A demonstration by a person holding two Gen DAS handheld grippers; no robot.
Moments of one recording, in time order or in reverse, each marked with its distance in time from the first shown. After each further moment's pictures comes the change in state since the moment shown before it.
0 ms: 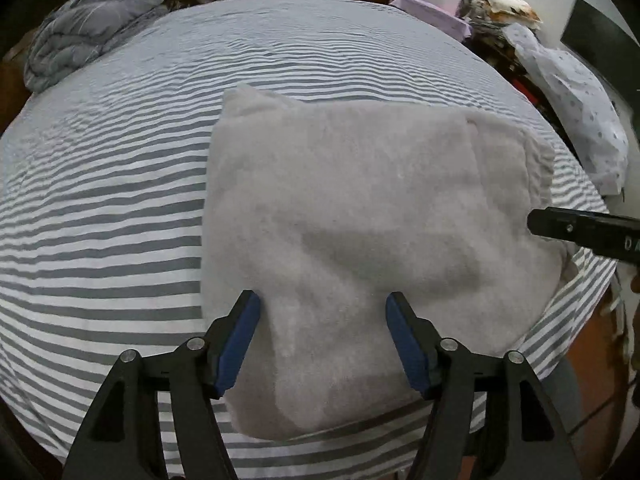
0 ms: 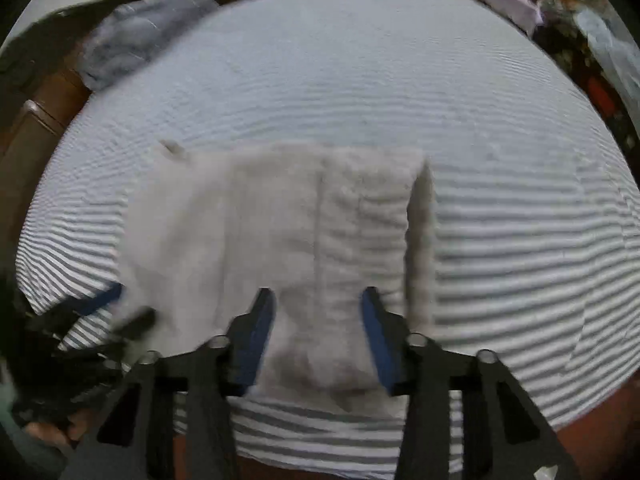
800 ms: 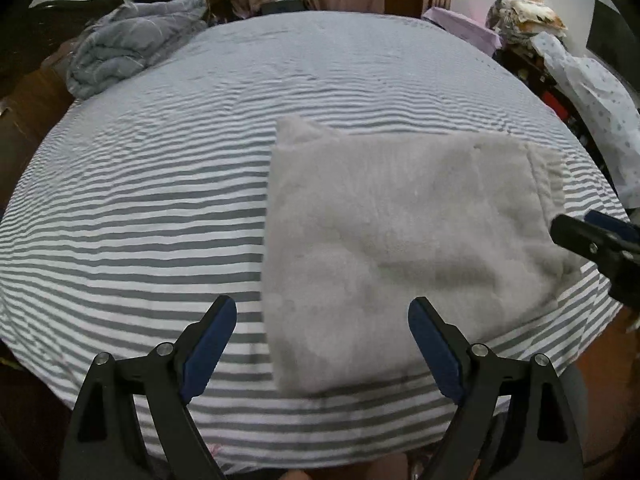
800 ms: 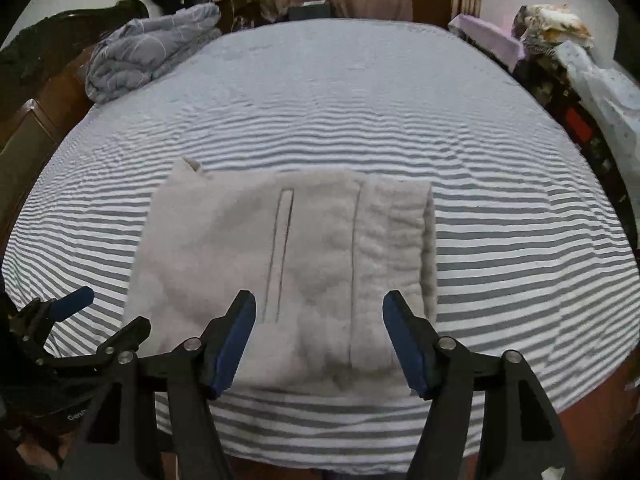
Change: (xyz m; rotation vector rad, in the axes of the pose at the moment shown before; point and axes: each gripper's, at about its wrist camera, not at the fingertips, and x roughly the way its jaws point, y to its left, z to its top) left arm -0.054 0.003 -0.007 -0.058 -0.051 0.157; right arm -0.053 0.057 -0.024 -0.060 -0.200 -0.134
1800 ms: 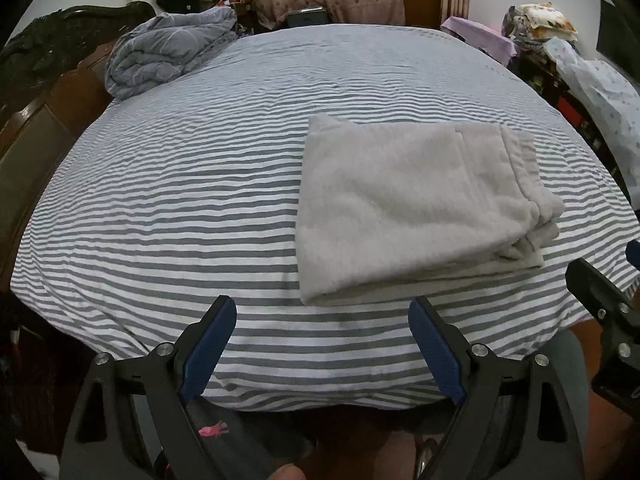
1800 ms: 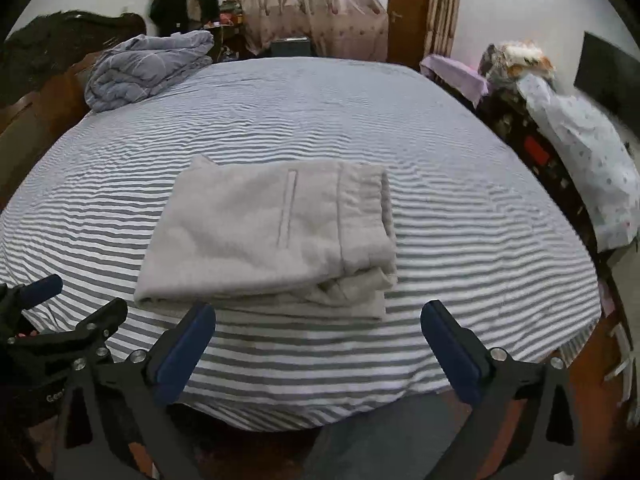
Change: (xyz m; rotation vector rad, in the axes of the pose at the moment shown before) left arm -0.065 -0.009 -0.058 -0.017 -0.032 0.092; right arm -0.071 0.022 -0.075 0.004 -0.111 -0.113
